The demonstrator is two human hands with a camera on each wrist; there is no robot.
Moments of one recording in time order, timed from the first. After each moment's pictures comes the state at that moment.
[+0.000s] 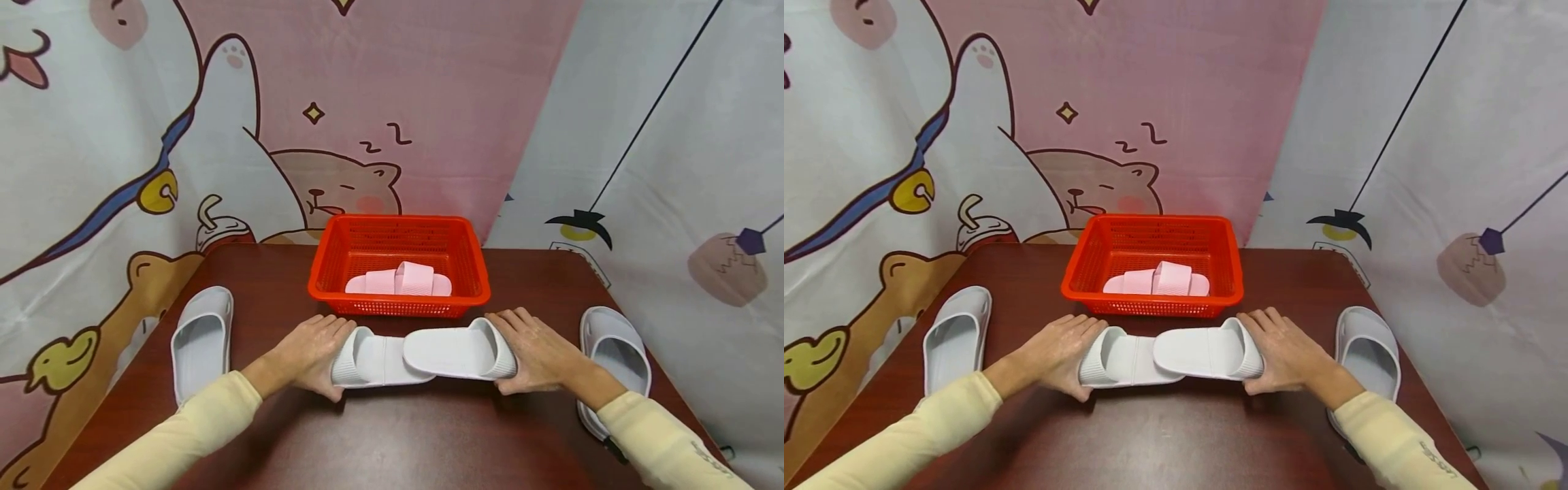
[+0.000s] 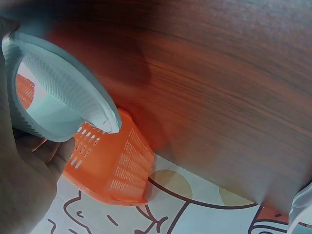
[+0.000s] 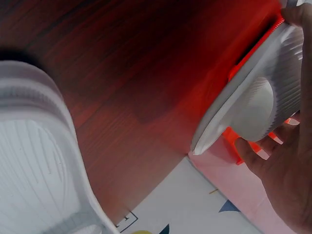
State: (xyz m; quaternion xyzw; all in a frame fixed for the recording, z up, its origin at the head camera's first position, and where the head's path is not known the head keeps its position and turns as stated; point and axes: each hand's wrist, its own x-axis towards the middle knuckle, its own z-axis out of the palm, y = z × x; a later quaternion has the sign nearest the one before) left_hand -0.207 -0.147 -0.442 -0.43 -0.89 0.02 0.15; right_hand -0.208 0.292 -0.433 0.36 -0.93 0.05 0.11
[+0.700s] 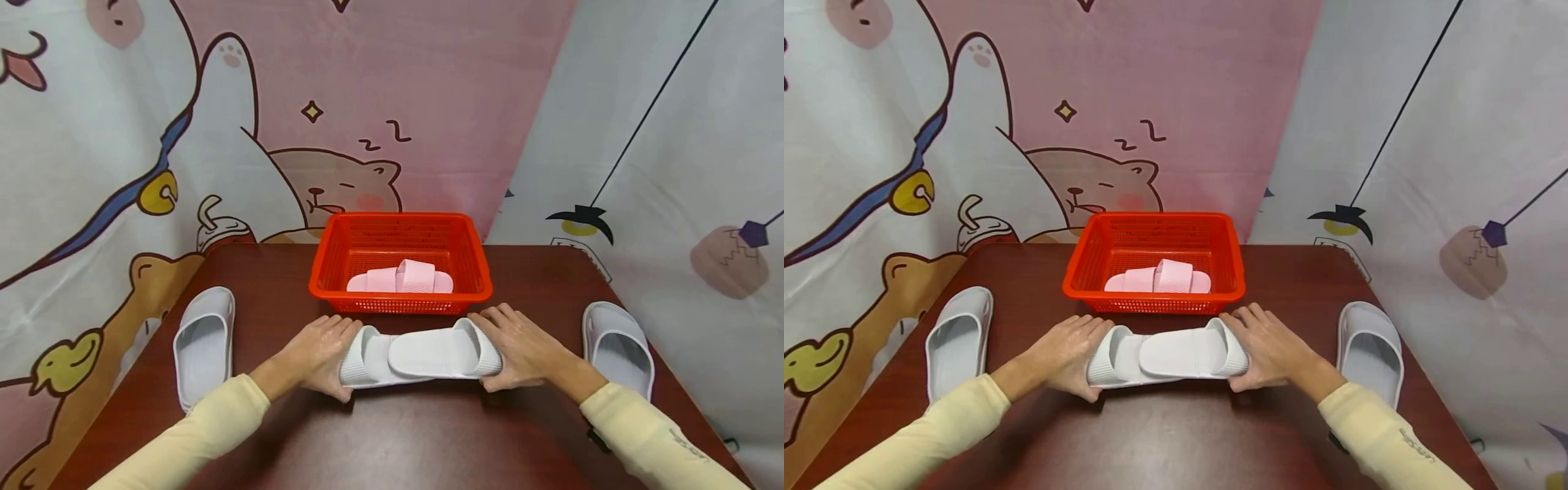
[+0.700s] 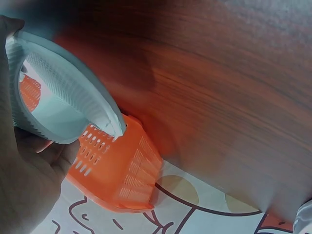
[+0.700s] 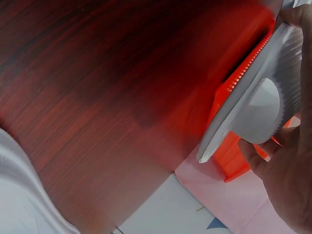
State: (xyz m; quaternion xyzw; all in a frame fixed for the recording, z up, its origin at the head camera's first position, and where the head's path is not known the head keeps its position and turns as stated) left_hand -0.203 -0.136 -0.441 -0.42 -0.90 0.05 0.14; right_hand -0.212 0.266 -0.435 0.40 -0.91 0.06 0.13
